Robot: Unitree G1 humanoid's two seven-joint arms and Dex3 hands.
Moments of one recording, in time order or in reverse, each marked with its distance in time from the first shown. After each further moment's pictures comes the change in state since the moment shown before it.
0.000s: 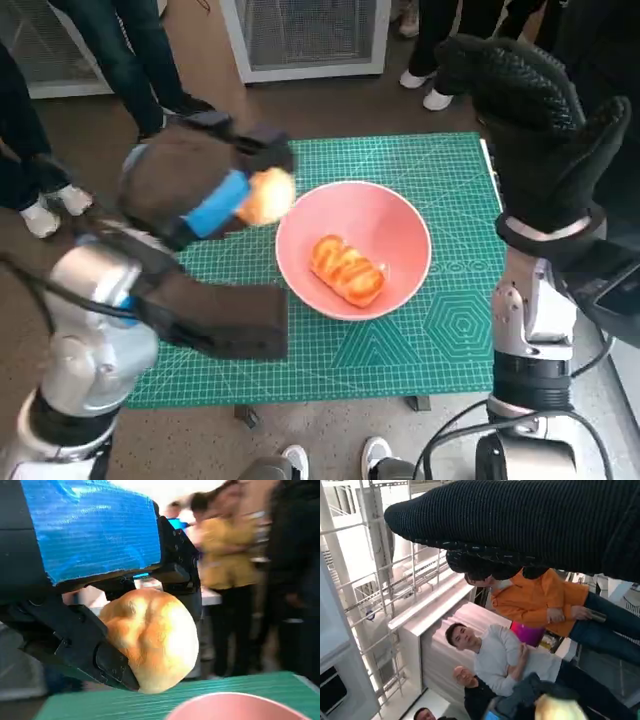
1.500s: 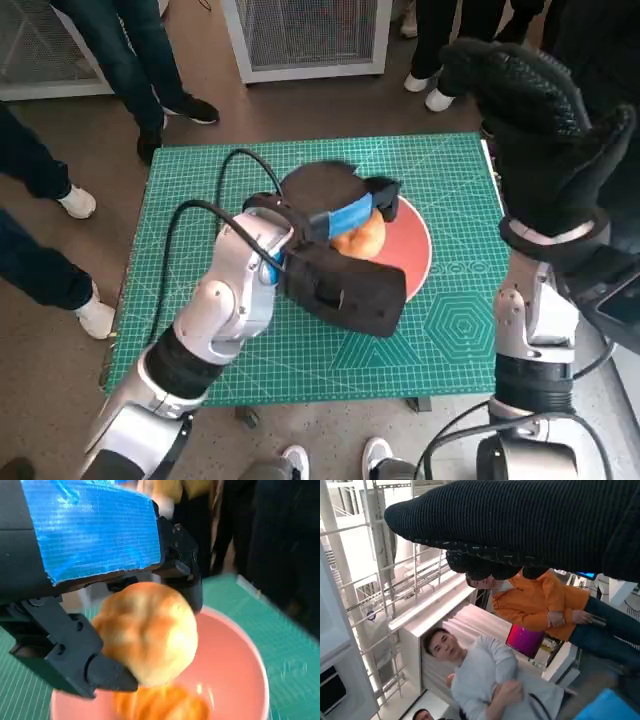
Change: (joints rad) left arm -0.146 -0.261 -0.195 0.448 -0.004 0.044 -0.133; right arm 0.008 -0.003 -0.005 -0.009 -0.004 -0.011 -0.001
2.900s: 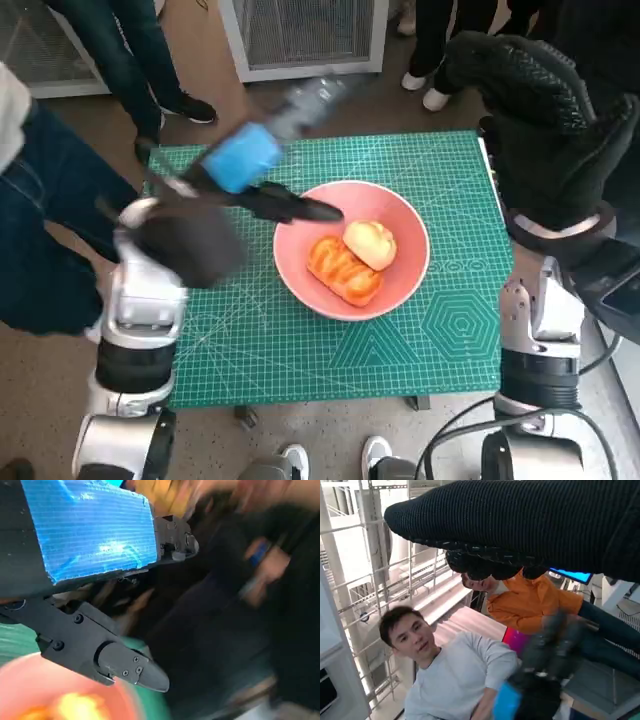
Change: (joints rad) left arm 0.116 -0.010 0.533 0.002 -0.776 -0.334 0.253; right arm -0.028 -0.021 -0.001 0.040 -0.003 -0.006 -0.001
